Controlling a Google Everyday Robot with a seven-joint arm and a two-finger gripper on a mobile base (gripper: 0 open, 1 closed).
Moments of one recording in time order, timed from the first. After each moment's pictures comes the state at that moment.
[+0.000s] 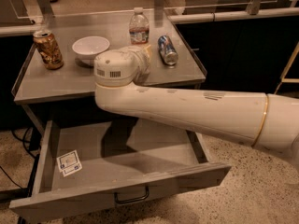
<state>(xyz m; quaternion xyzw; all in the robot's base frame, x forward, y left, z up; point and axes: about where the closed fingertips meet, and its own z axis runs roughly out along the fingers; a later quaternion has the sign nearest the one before) 0.714 0.023 0.884 -0.01 0.79 -0.12 0.60</state>
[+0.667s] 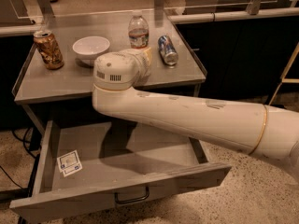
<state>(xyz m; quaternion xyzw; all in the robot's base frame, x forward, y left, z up) 0.701 0.027 0.880 -0.01 0.80 -0.11 0.59</state>
